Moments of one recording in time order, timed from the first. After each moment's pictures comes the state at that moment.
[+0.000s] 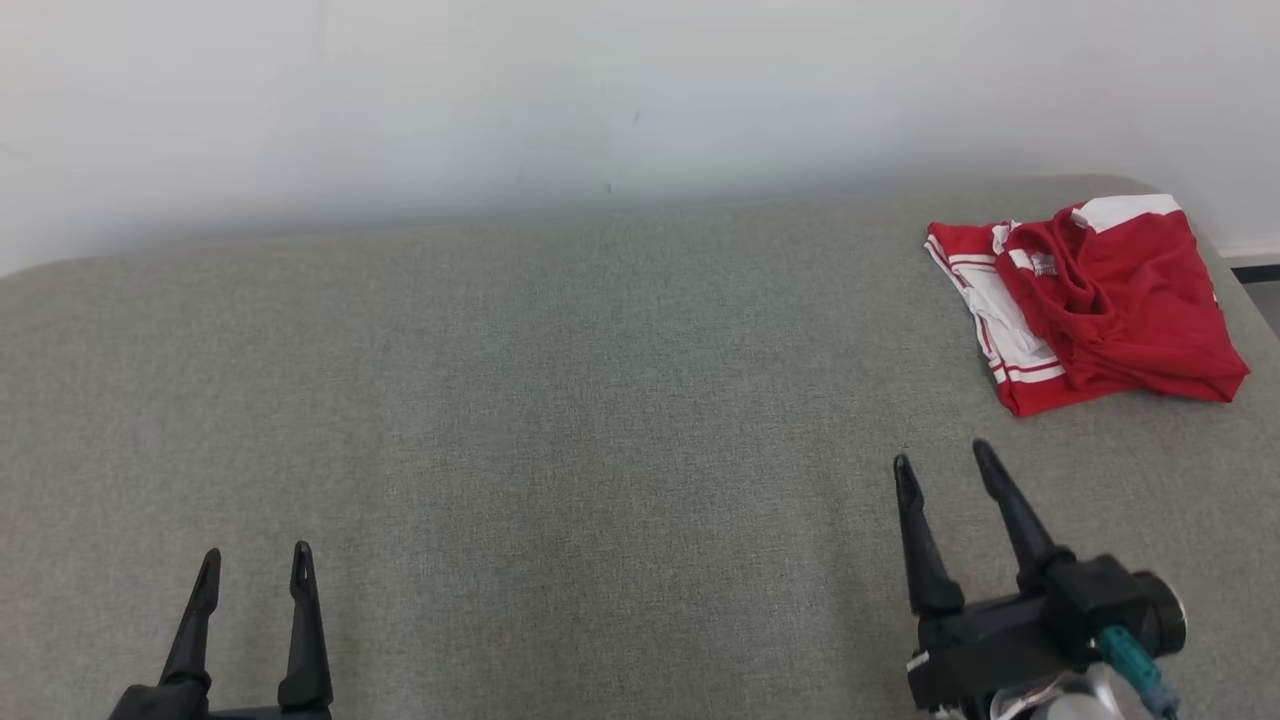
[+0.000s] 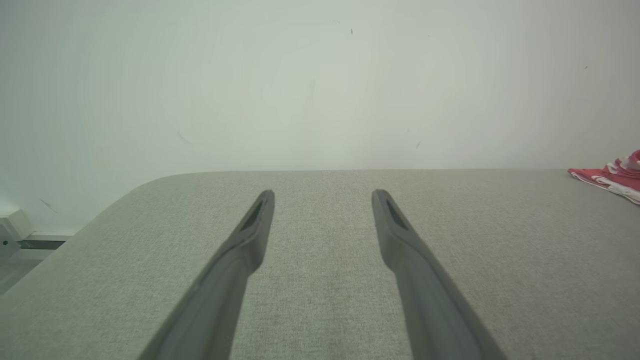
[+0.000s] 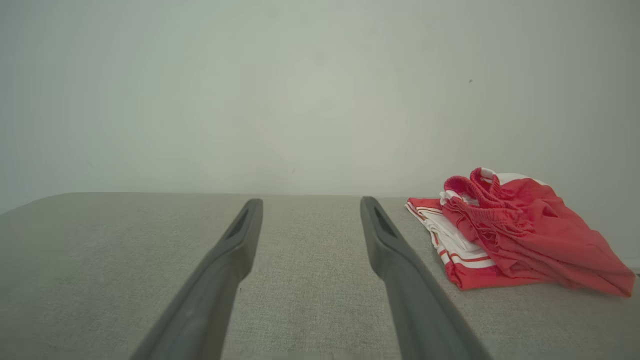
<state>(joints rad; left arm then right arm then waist) 0.01 0.09 0.07 0.09 -0.14 -0.08 -0.26 -0.12 -0.09 0.02 0.17 0.05 0.13 -0.26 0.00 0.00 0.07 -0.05</state>
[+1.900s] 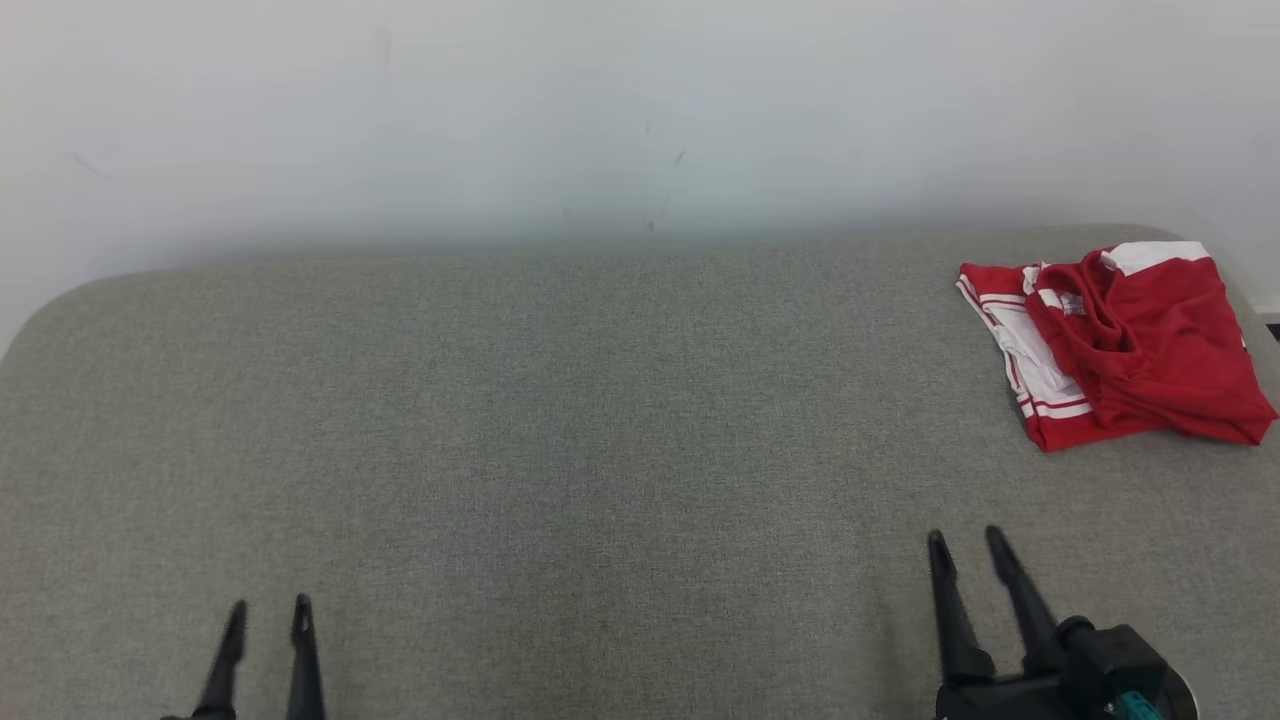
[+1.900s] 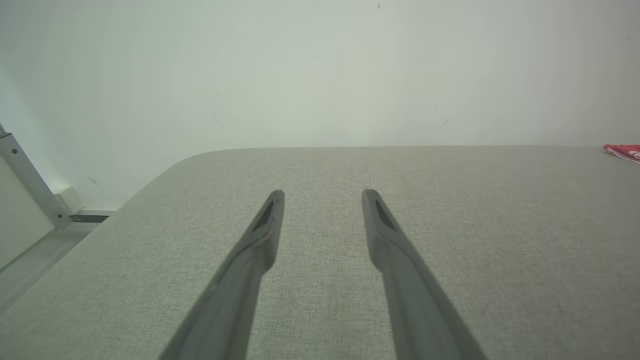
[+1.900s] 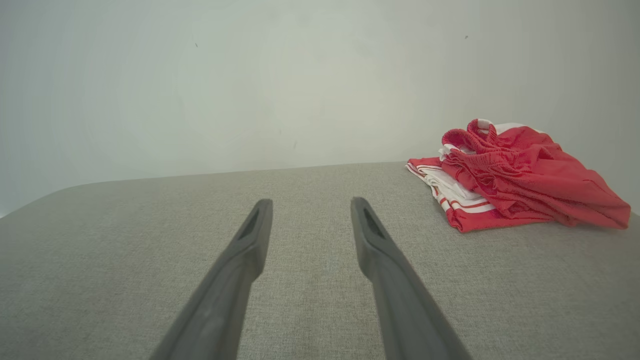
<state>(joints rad) 0.04 0.09 0.07 0.14 -0.09 -0.06 -0.26 0.00 -0.05 -0.04 0.16 0.09 0.13 -0.26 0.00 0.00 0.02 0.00</state>
